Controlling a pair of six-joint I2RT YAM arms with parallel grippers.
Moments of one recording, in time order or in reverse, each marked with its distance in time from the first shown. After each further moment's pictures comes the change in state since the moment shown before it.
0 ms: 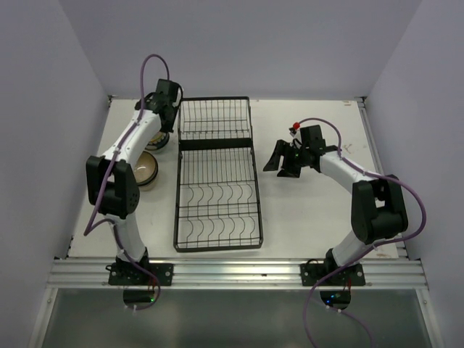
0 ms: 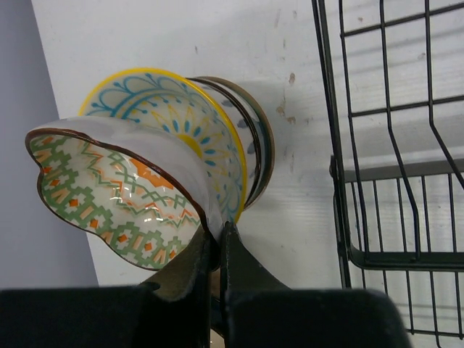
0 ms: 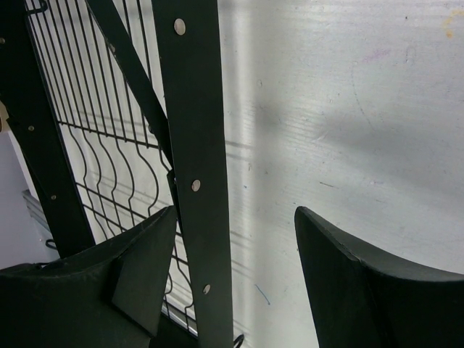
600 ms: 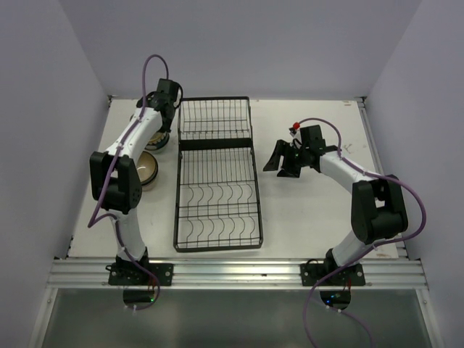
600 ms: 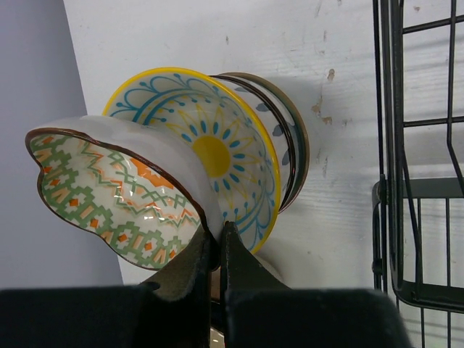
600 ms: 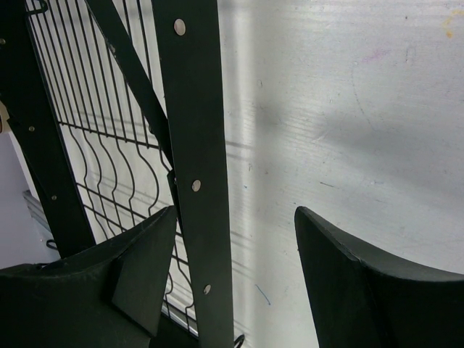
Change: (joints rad) left arm 0.017 0.076 0.082 -0.035 -0.079 0.026; right arm 0.000 0.000 0.000 0.000 0.000 0.003
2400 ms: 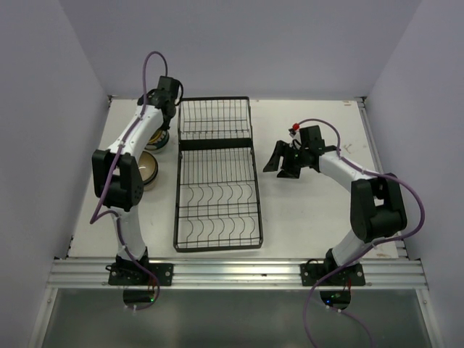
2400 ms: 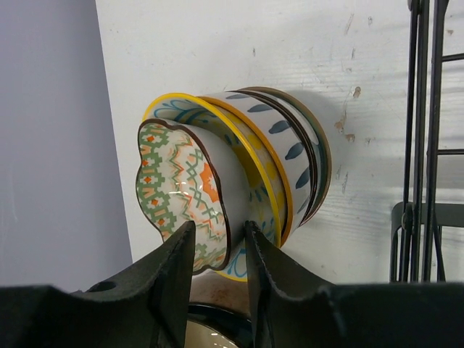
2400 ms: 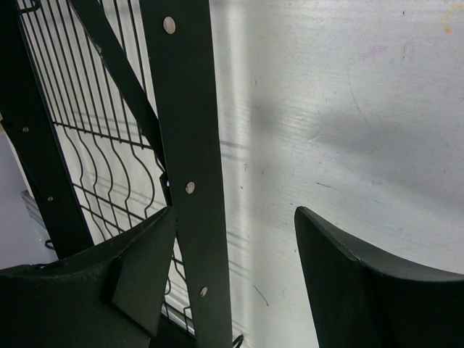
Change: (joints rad) left arm 0.003 0.038 0.051 -0.005 -0.079 -0.005; right arm 0.000 0.013 0.000 0.000 0.000 0.000
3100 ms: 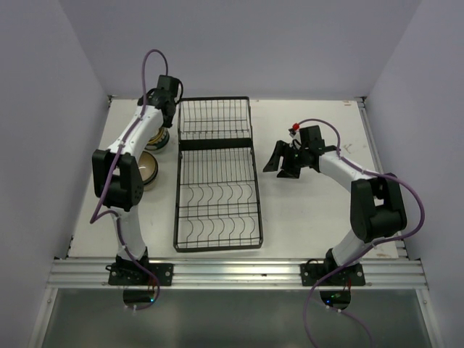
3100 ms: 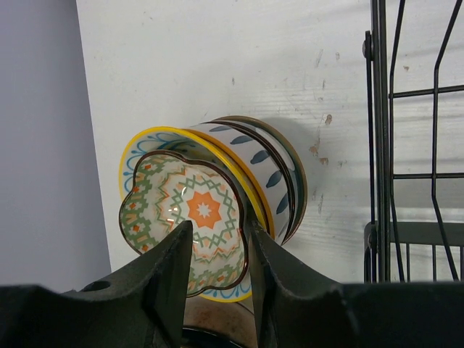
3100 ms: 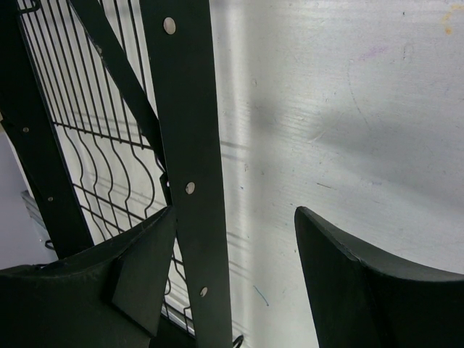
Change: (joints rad) left arm 0.000 0.000 -0.003 0.073 0.063 -0.006; right arm 0.000 0.003 0.000 0.001 0.000 0.000
